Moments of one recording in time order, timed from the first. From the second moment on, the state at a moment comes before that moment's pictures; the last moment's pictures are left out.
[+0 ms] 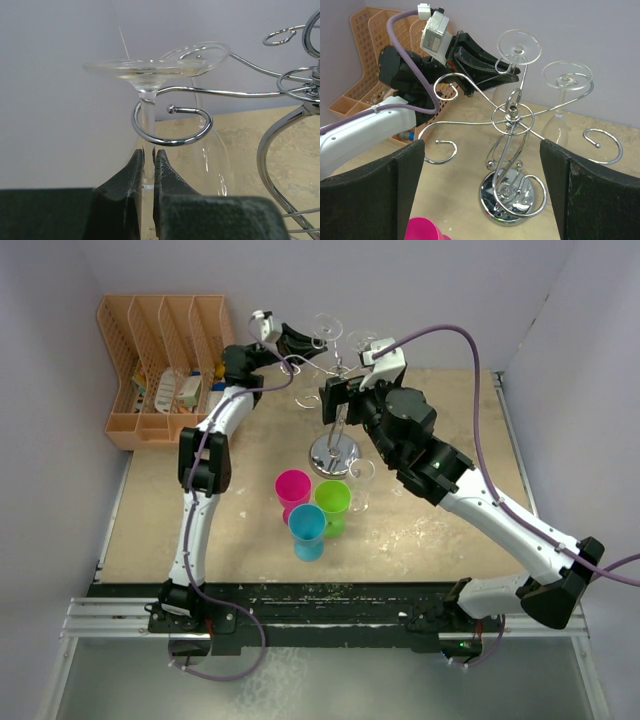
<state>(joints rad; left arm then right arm) -0.22 2.61 2.34 1.13 1.12 -0.54 0.83 1.32 1.42 -0.09 0.47 0.06</state>
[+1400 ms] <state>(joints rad) -0.18 2.48 2.01 1.43 1.17 -0.65 0.83 1.35 1.43 -0.08 0.44 0.06</state>
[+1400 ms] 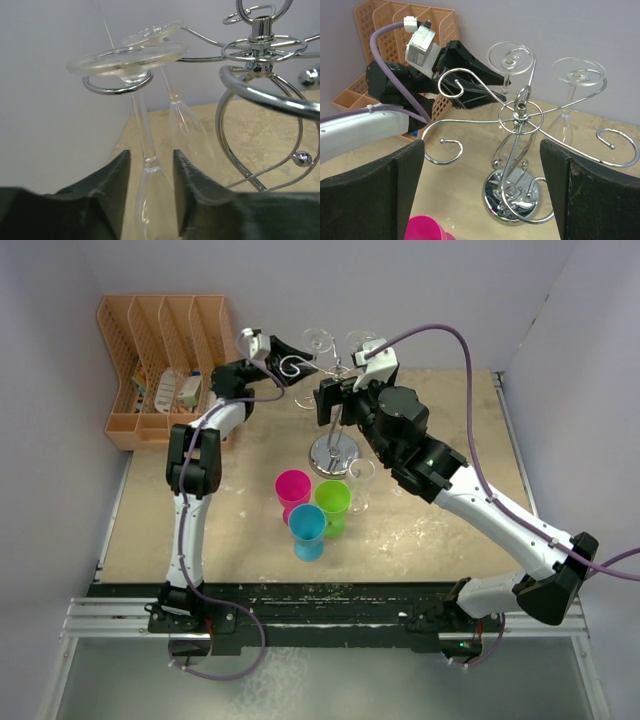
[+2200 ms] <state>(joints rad) 0.03 2.13 1.65 1.09 1.22 -0.36 0.83 1.34 1.52 -0.14 0.43 0.05</state>
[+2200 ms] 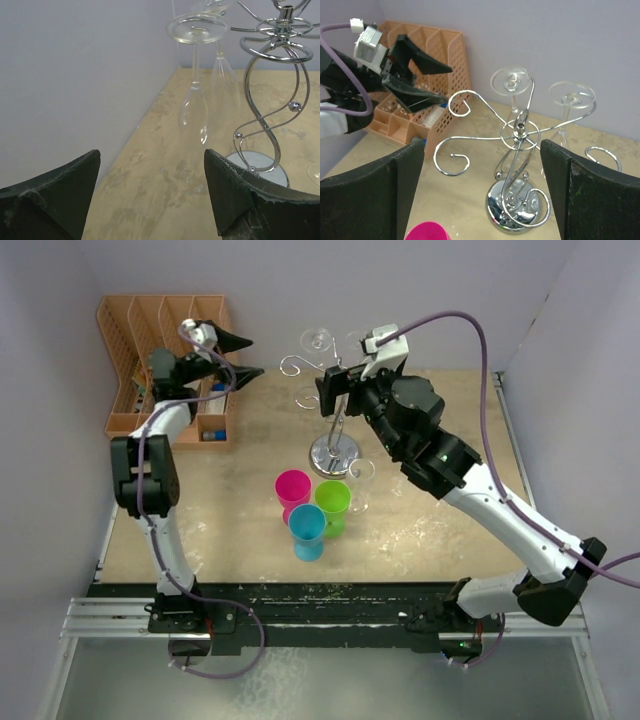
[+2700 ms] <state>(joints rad) 0.09 1.36 1.52 -0.19 0.91 0.13 0.83 1.24 1.55 -0.42 0.83 0.30</state>
